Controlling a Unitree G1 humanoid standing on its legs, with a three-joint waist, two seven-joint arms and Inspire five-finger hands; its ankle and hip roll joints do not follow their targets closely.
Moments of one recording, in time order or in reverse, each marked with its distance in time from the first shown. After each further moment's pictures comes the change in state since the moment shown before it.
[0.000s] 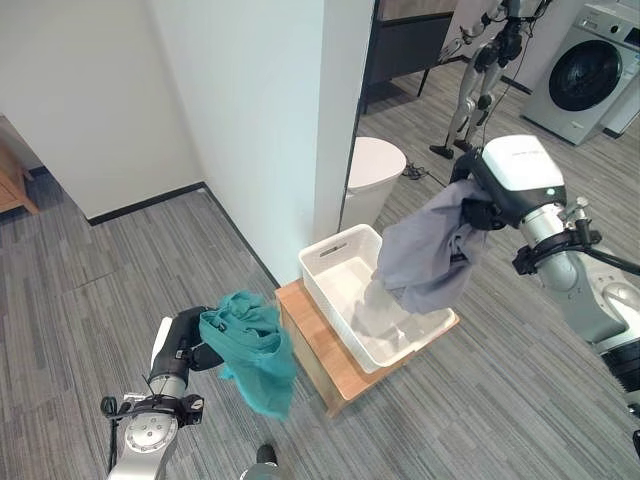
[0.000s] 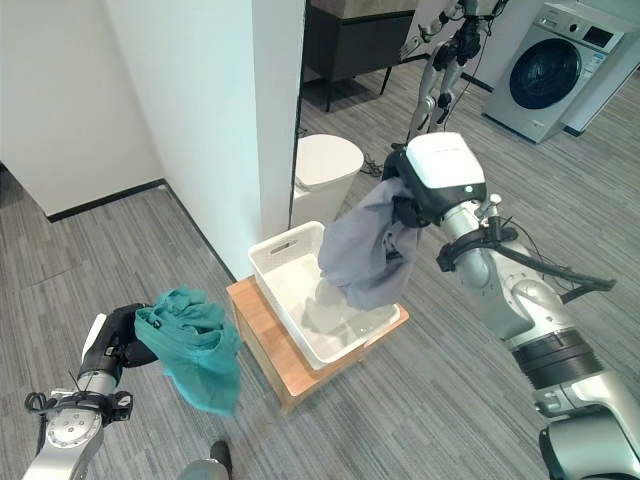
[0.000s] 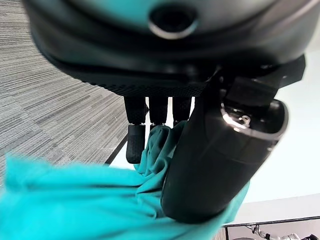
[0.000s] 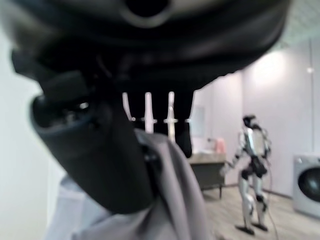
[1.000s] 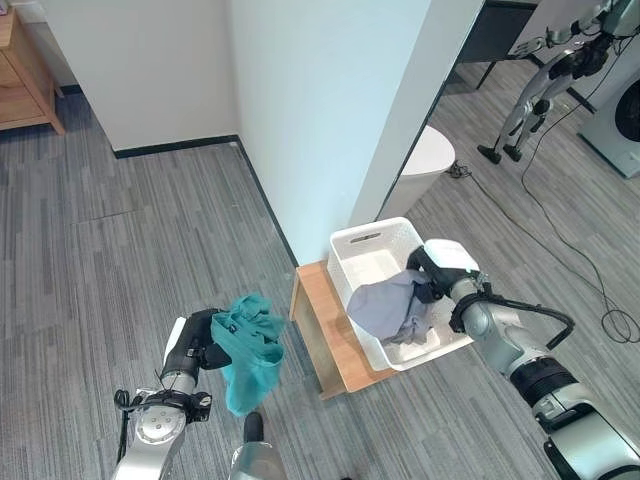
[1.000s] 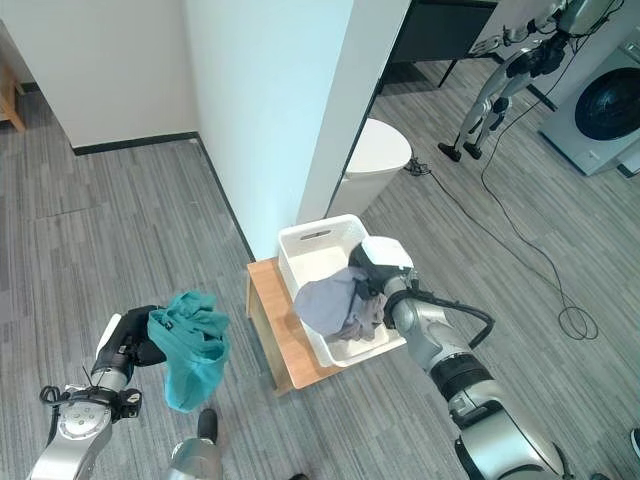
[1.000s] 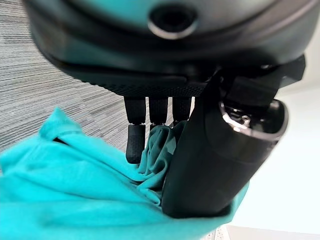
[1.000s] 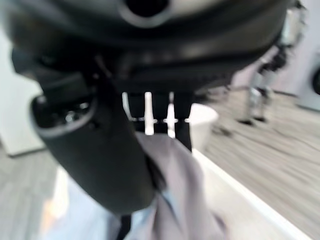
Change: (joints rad) left arm -0.057 0.022 -0.066 0.079 -0.037 0.000 -0.012; right arm 0.016 0.348 0.133 0.487 -0.036 0.035 0.029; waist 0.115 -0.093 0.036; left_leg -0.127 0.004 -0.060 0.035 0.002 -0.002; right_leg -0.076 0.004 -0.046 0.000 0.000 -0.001
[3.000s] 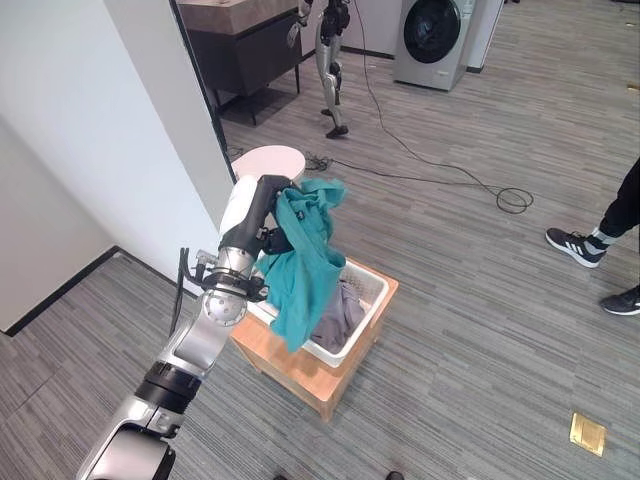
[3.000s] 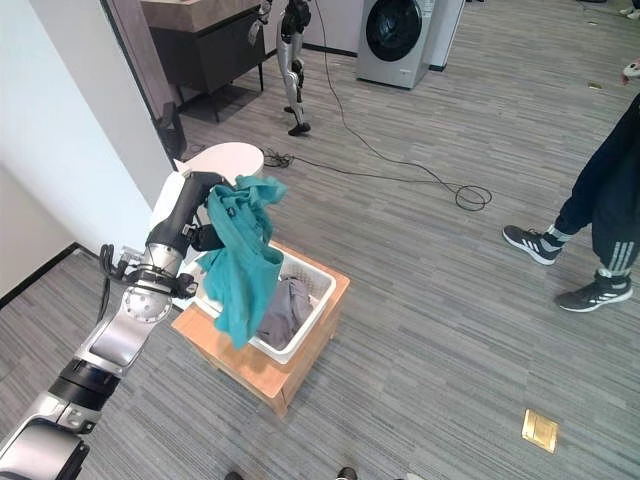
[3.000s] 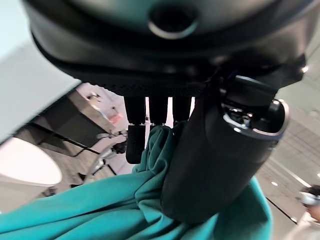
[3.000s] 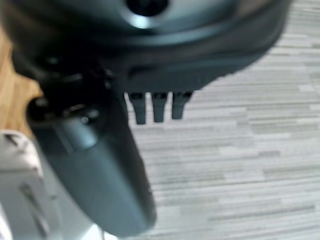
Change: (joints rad) left arm -0.701 0.044 -0.306 0.062 0.325 -0.017 0.159; right arm 0.671 0.279 -0.152 0.438 0.013 -0.005 -0.060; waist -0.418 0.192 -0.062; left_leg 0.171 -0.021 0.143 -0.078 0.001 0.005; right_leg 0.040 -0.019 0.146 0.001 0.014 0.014
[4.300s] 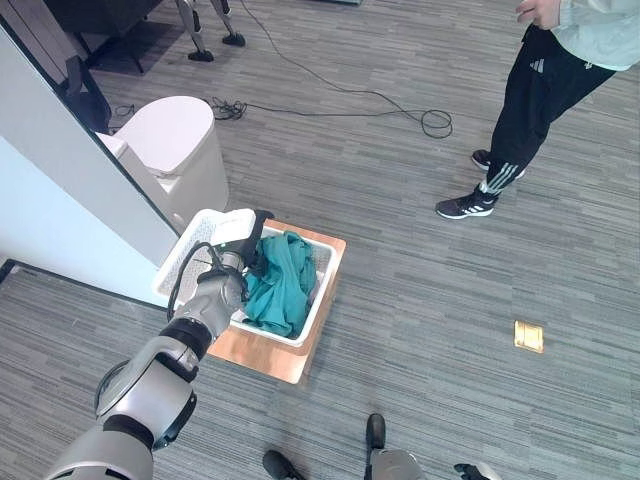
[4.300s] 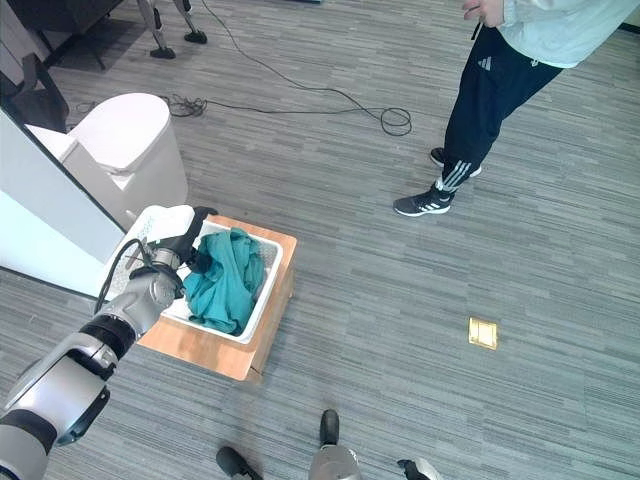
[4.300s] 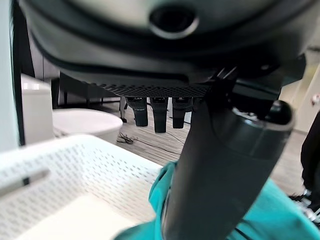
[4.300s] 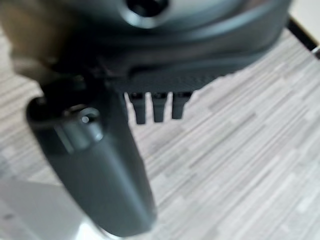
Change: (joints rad) left arm -0.328 -0.029 -0.261 0.874 0.316 0.044 0.075; right arm -0.059 0.000 -0.030 0.049 0.304 -0.039 -0.043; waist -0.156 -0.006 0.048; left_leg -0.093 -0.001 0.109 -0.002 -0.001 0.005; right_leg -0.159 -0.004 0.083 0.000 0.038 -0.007
